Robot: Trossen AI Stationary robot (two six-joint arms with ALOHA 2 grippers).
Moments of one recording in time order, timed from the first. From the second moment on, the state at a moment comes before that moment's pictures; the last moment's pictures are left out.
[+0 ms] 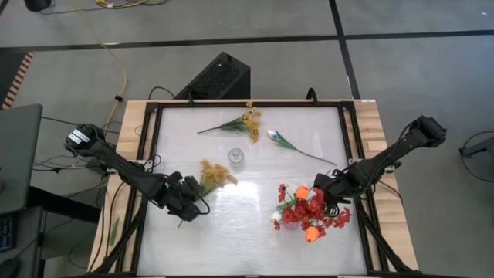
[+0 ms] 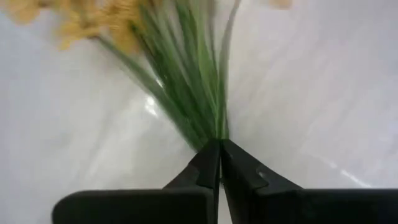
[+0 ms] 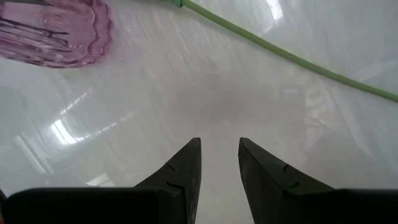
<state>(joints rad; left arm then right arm) -0.54 1.34 0.73 -0.68 -0.35 -1.09 0.52 1.12 0.69 -0.90 0.01 1.02</state>
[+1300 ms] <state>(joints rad) -0.55 1.55 0.75 -0.54 -0.27 -0.80 0.52 1.12 0.69 -0.85 0.06 1.02</state>
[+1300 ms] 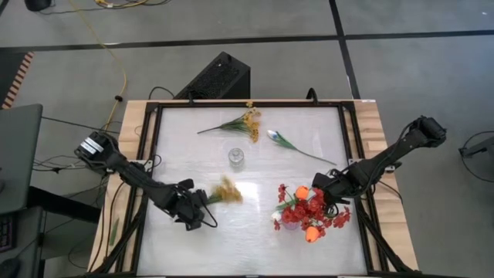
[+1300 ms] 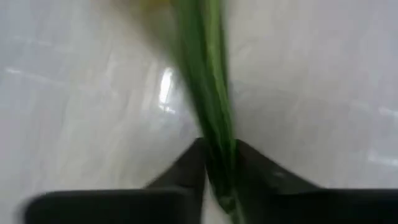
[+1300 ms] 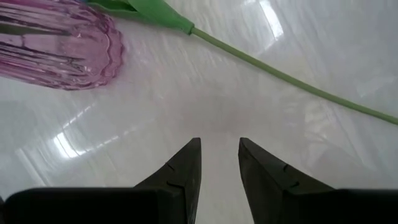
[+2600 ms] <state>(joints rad) 0.14 1.36 0.58 0.93 -0.16 0.06 0.52 1.12 0.69 -0.72 0.14 0.93</state>
